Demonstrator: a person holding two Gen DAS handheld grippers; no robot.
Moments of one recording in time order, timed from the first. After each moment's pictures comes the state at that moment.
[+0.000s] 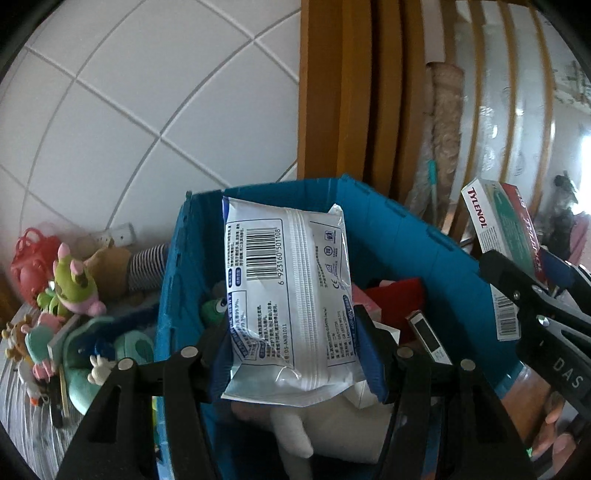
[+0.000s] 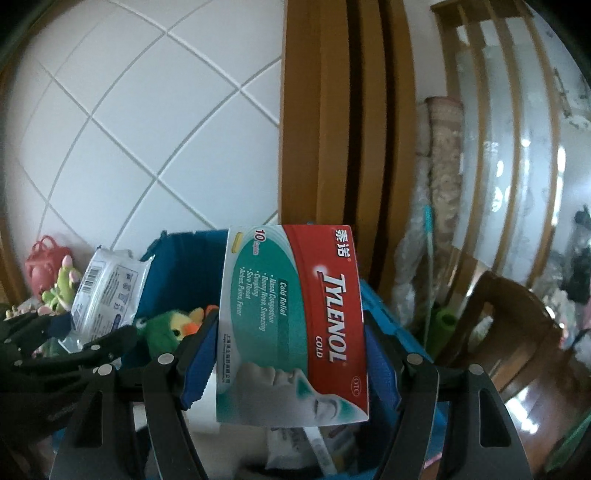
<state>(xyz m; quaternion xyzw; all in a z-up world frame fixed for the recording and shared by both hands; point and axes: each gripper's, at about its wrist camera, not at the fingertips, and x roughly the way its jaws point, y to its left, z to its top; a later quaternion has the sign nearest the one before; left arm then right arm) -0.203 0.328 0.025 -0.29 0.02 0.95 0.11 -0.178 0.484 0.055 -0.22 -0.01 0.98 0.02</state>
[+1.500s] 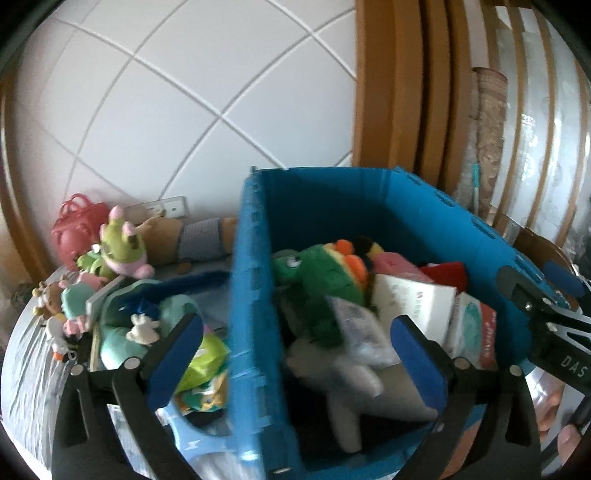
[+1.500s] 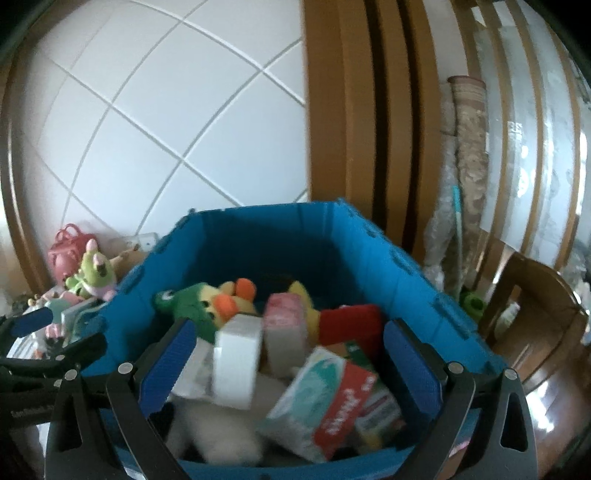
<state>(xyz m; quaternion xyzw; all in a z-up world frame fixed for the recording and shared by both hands) -0.161 0.273 0.012 -0.30 0.00 0.95 0.02 -0.170 0.464 0.025 -0.24 0.01 0.97 -0.04</state>
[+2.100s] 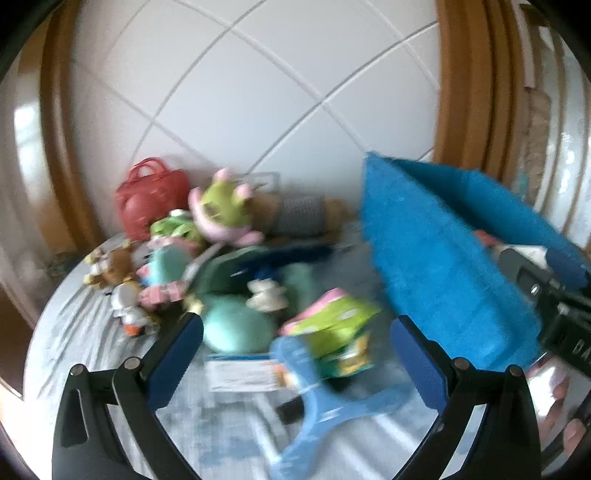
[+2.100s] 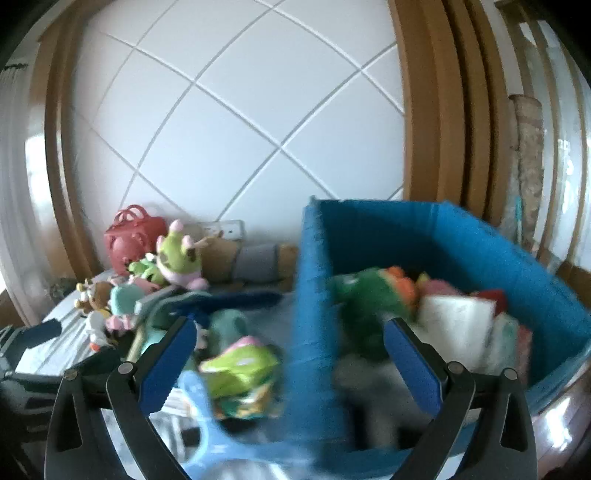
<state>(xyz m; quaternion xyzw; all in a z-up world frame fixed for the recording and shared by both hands) -0.094 0.048 -0.021 -0.32 -0.01 0.95 -0.05 -0.133 0.234 0.004 -0.24 0.00 0.97 -0.11</state>
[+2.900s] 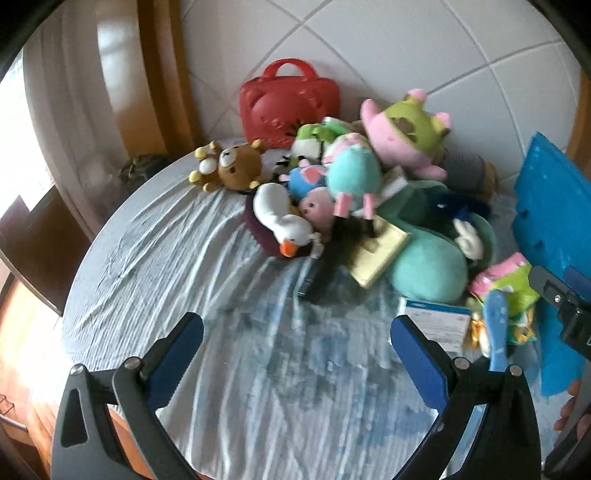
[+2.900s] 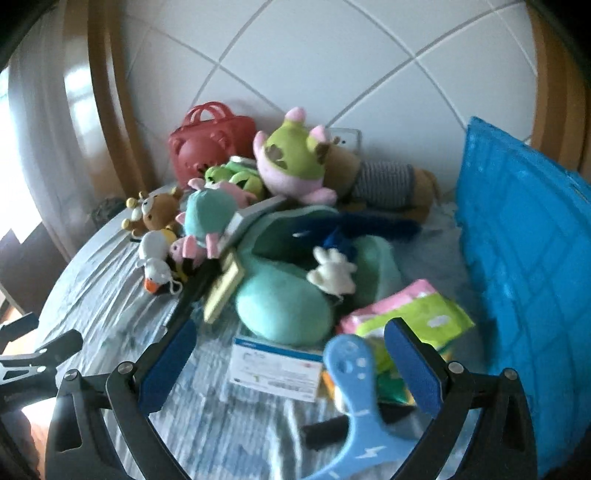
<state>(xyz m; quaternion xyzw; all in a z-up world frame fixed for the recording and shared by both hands) -0.078 -0.193 -0.120 -0.41 -0.09 0.88 -0.20 -0.187 0.005 -0.107 -0.37 -0.06 0.90 -0.22</state>
